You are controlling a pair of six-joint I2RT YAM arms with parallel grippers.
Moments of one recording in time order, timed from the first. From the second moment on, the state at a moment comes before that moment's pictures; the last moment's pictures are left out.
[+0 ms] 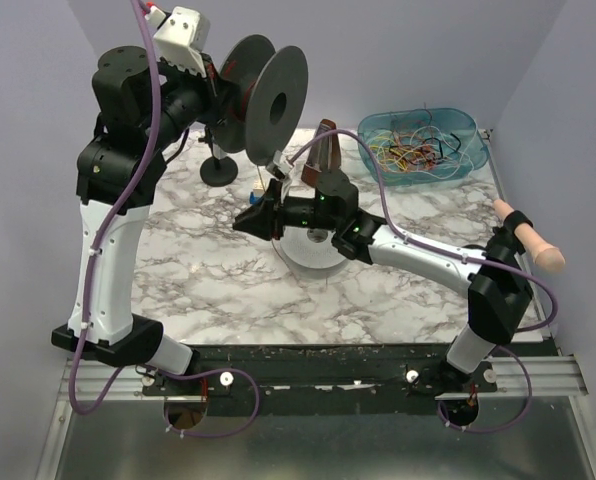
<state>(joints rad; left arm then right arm) -0.32 1.48 2.20 -0.75 0.20 -0.10 0.92 1.68 1.32 0.36 -0.54 0.26</state>
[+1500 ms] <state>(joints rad) -0.32 1.48 2.40 -0.81 0.29 -0.06 0.75 1.58 0.91 0.59 -0.37 0.30</state>
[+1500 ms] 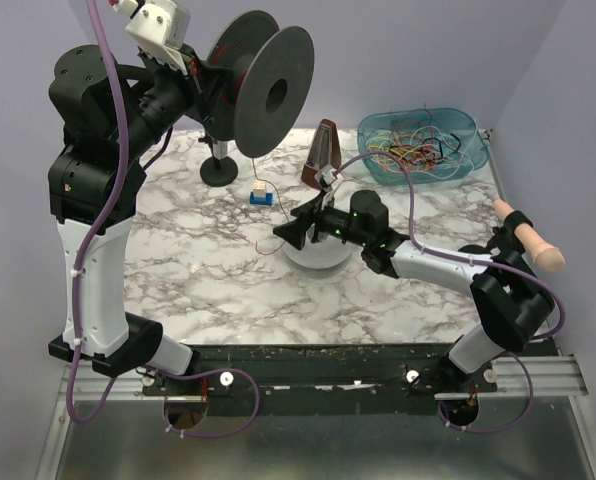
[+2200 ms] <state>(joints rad) -0.32 1.48 2.43 -0.81 0.32 -0.06 0.75 1.74 1.03 0.73 -0.44 0.45</state>
